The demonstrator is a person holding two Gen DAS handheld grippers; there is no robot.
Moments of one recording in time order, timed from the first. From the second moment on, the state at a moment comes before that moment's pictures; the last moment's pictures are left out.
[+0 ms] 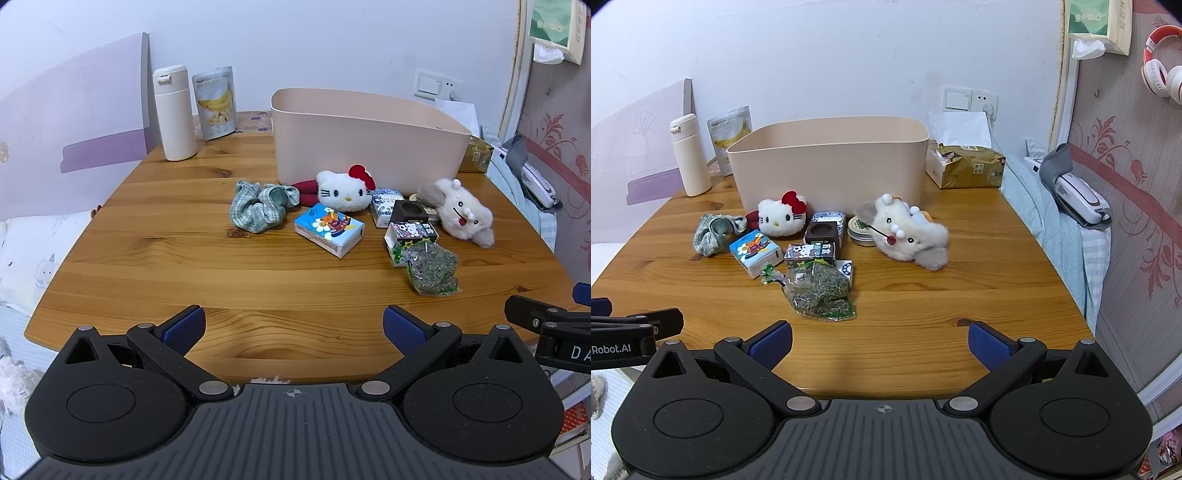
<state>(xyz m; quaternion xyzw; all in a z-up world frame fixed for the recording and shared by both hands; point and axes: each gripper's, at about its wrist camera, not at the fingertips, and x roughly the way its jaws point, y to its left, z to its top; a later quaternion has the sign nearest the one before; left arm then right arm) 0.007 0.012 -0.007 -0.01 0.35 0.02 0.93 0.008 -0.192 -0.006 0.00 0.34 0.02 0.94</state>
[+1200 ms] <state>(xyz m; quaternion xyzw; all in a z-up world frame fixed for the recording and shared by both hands) 0.012 0.013 -0.013 -0.01 0.36 0.02 0.93 0.018 -0.190 -0.011 0.00 0.35 0.01 0.94</state>
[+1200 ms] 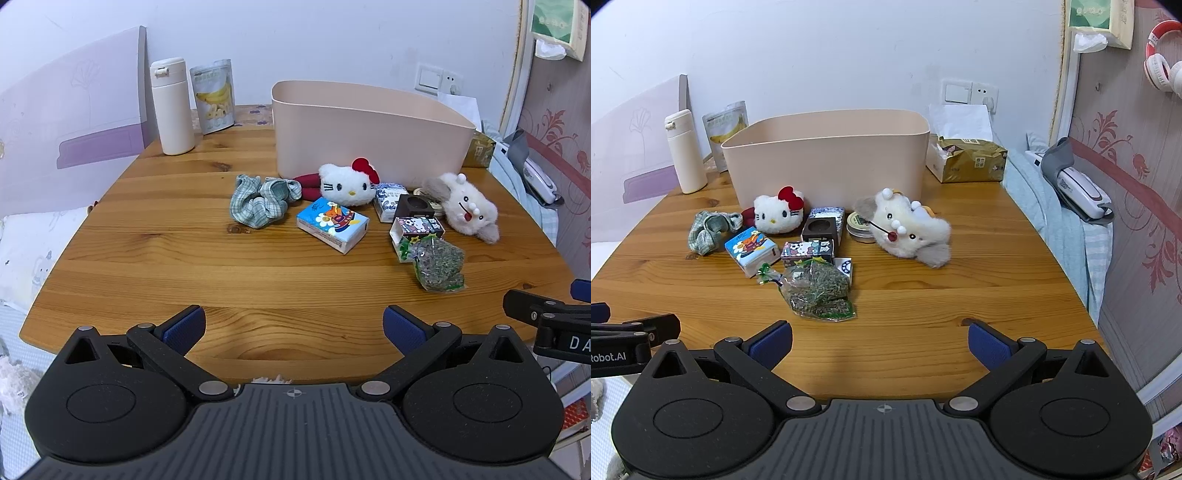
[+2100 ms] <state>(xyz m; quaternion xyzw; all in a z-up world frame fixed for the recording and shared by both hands) 0.062 0.036 -0.025 0.02 0.34 0.03 0.94 0.057 -0.174 -0.031 0.00 0.37 0.02 0.93</state>
